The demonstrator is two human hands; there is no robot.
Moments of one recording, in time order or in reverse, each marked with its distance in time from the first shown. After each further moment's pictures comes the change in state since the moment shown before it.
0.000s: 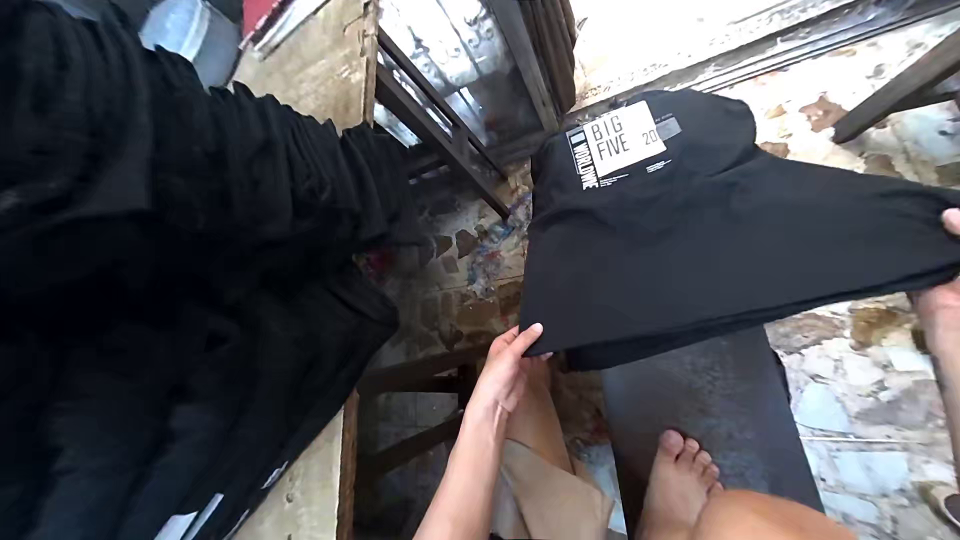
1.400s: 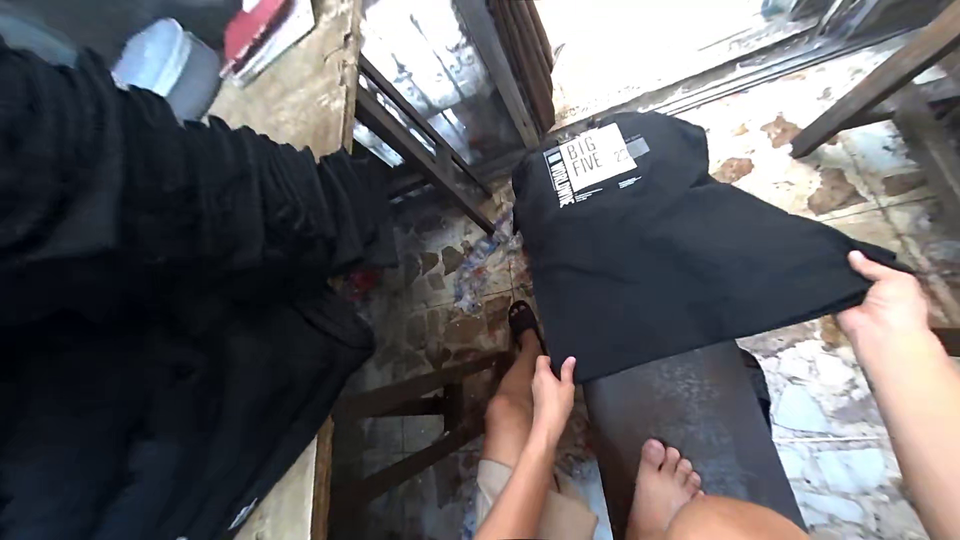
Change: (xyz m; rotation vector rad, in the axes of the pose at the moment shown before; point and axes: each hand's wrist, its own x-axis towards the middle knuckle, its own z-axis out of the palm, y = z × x) left_hand 0.043 -0.107 0.047 0.896 0.255 0.082; right_hand -0.016 0.012 -0.006 -0.024 0.146 0.219
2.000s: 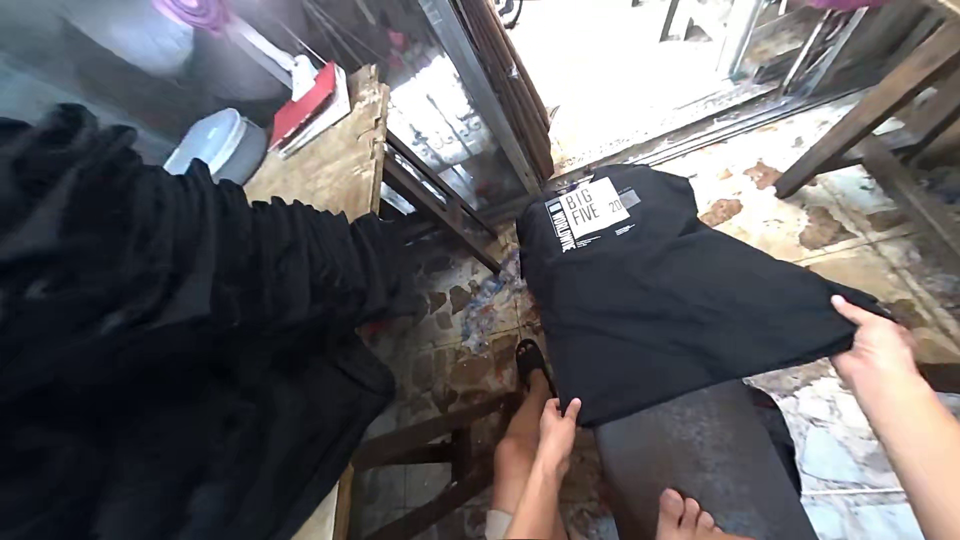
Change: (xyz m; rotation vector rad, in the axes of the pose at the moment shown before) left_hand 0.015 -0.012 -0.001 -0.423 -0.157 -0.195; right_hand 0.009 0.007 -0.006 -0.058 0.042 0.000
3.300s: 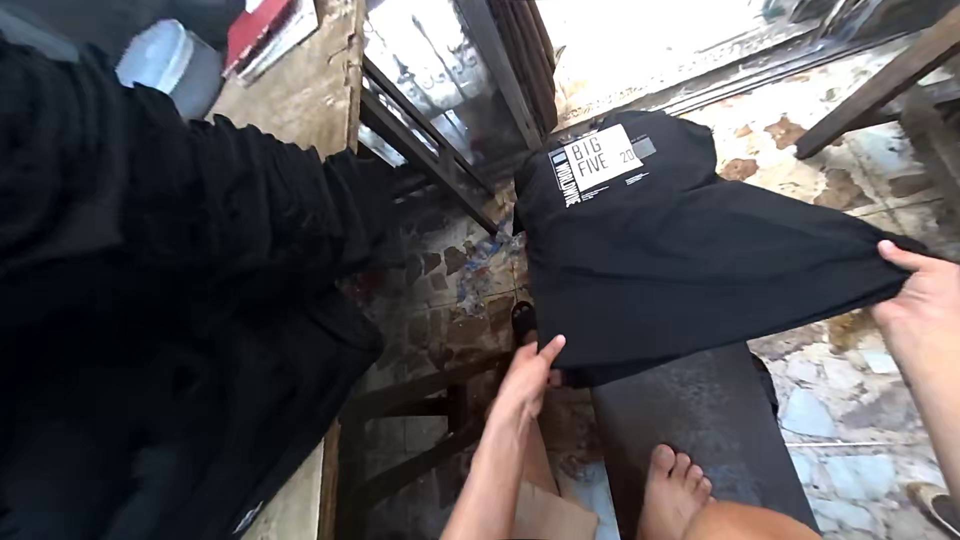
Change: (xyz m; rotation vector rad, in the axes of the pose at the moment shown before) left_hand -0.053 0.091 -0.039 -0.212 -0.078 0.054; right_hand -0.017 -0.029 0.017 0.000 -0.045 -0.012
